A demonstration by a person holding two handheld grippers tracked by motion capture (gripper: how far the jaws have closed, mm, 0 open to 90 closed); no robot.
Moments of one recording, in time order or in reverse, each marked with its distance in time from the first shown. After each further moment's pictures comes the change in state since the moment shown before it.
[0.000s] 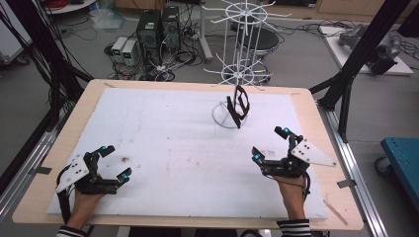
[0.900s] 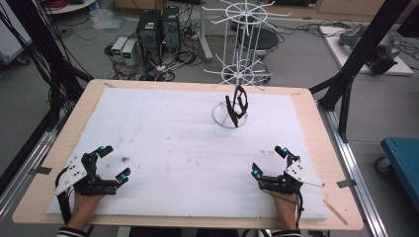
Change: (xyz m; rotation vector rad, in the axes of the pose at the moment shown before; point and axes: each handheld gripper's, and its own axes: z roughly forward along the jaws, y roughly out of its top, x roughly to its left) left arm -0.001 -0.001 -0.004 -0.029 0.016 0.009; right arm 0.004 -0.070 -0.013 0.035 -0.098 0.009
